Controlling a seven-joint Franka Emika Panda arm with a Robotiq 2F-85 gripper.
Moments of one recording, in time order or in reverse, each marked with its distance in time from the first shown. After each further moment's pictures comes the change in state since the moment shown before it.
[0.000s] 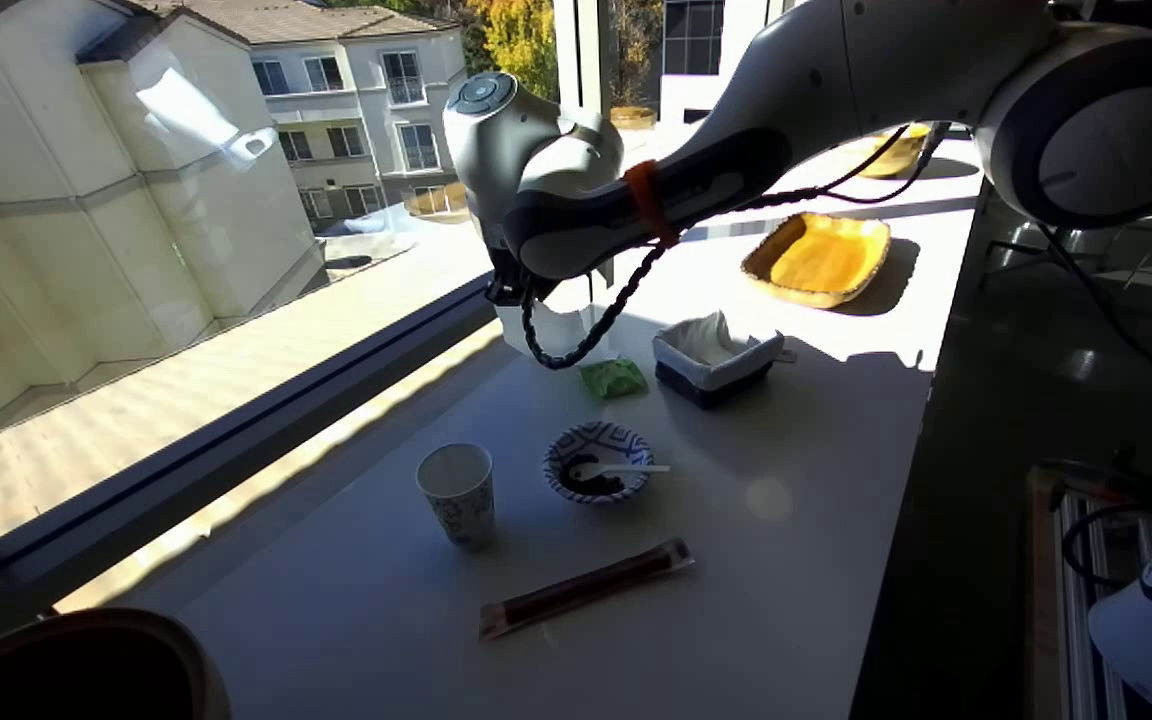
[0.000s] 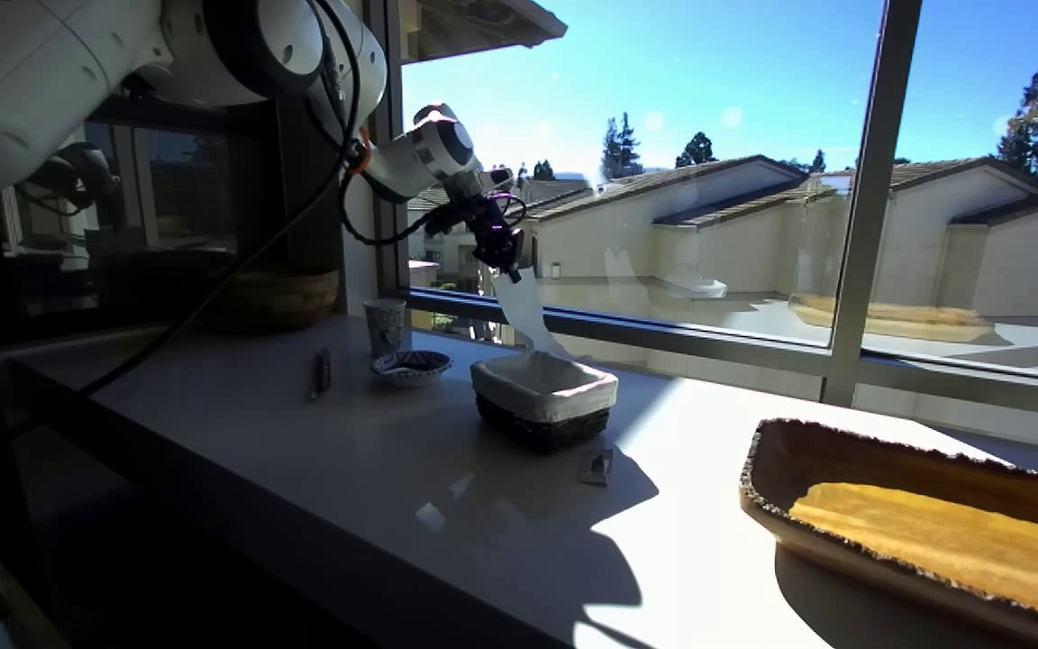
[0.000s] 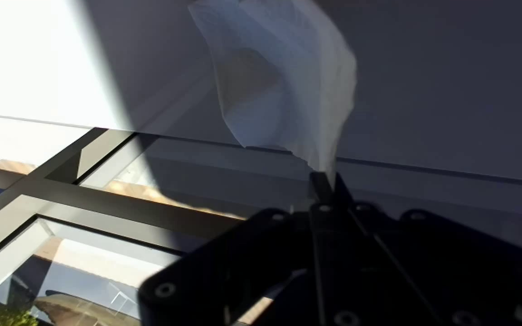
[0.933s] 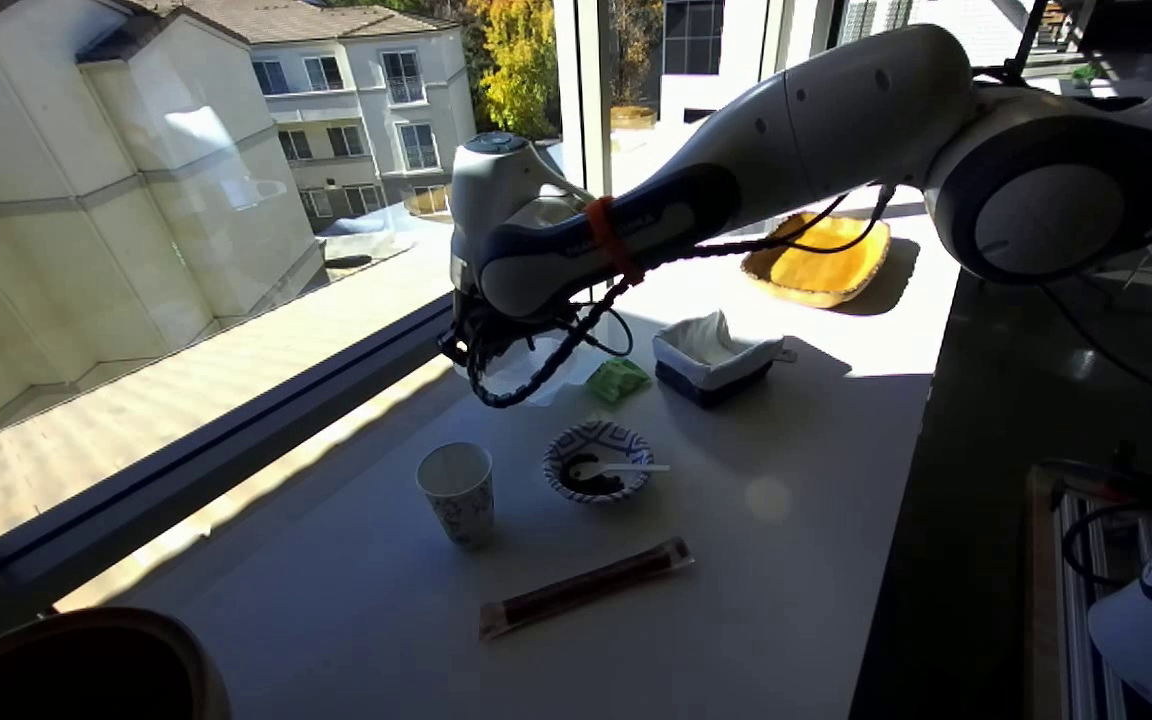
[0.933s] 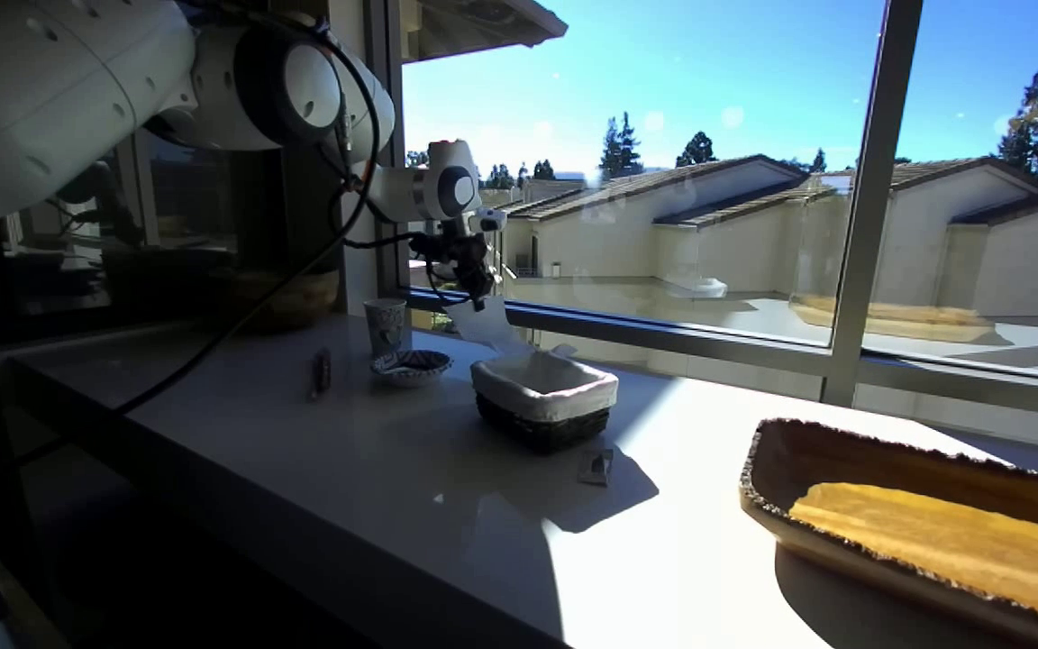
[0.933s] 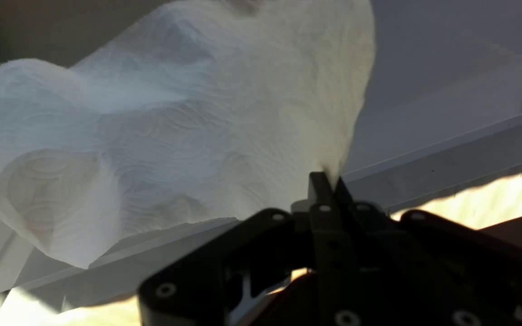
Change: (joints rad) arm 0.011 0.142 0.014 0.060 0.422 0.200 0.140
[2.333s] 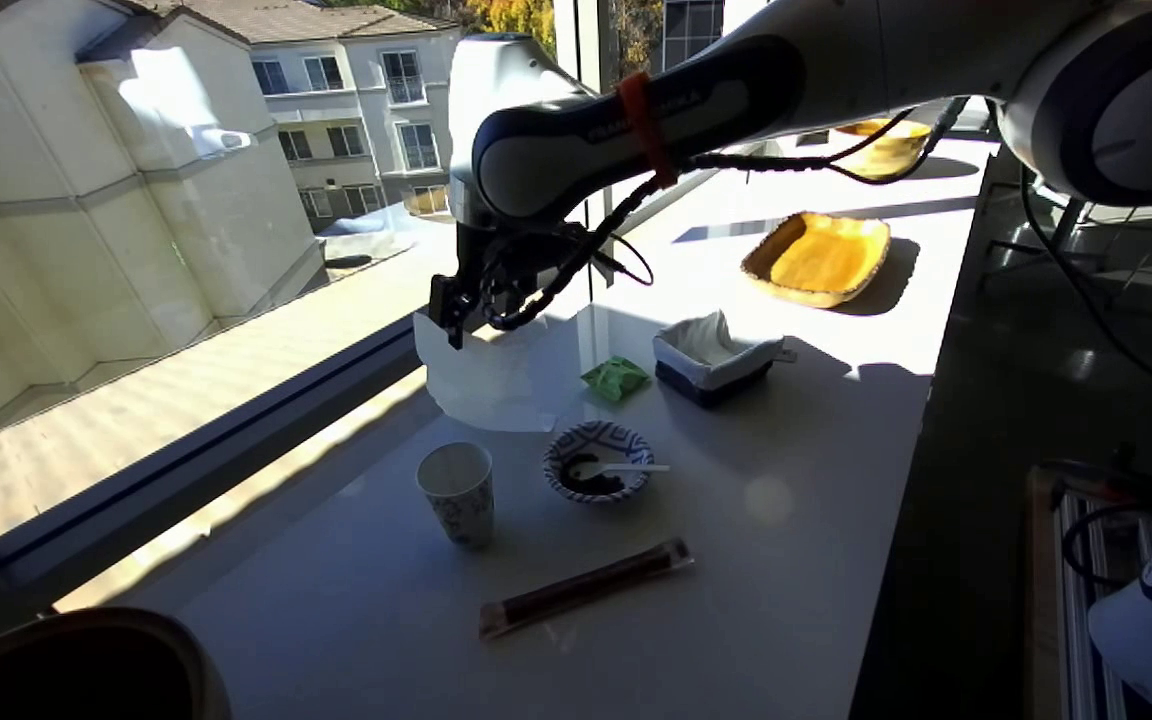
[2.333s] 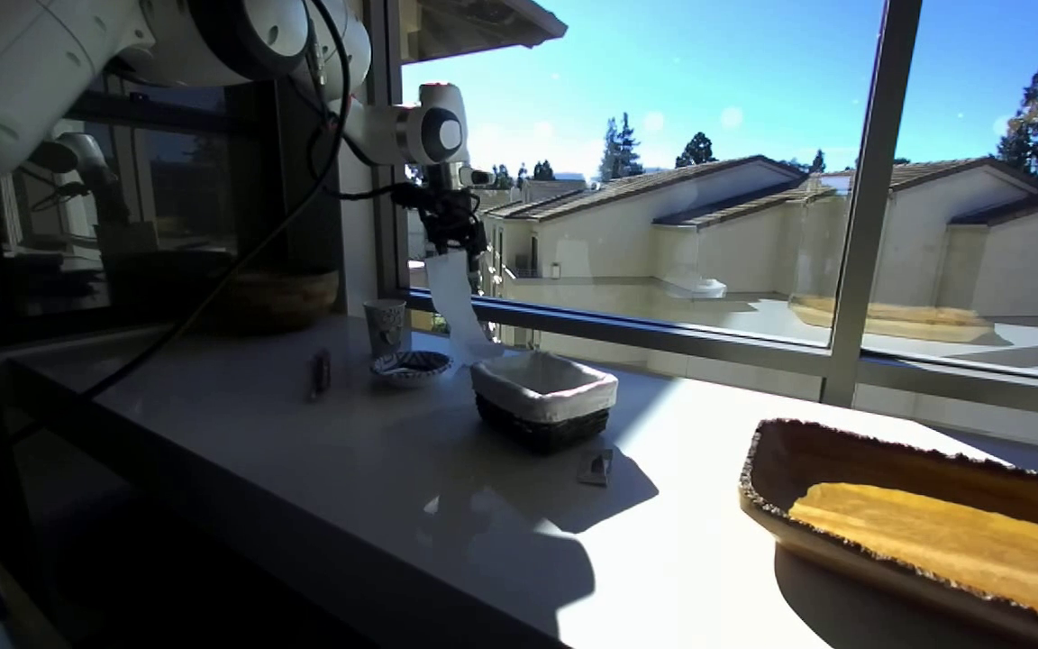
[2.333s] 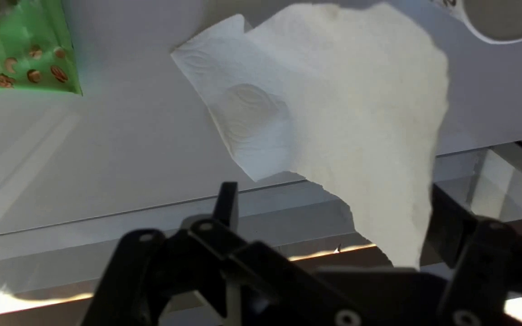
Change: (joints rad) arm 0.014 -0.204 0.004 -0.098 0.076 -0.172 -0.228
